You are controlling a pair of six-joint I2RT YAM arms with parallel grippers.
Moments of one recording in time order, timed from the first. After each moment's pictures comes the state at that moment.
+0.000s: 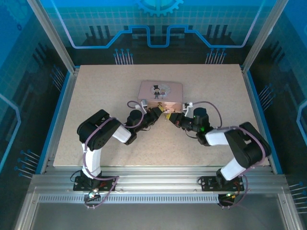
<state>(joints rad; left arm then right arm) -0.60 1.97 0.66 1.19 0.18 -1.32 0.43 1.56 0.45 0.81 -0.54 1.07</state>
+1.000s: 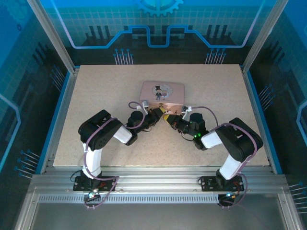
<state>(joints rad) -0.61 1.99 0.67 1.21 0.19 -1.32 0.50 1.69 0.42 1.05 -0.40 1.25</state>
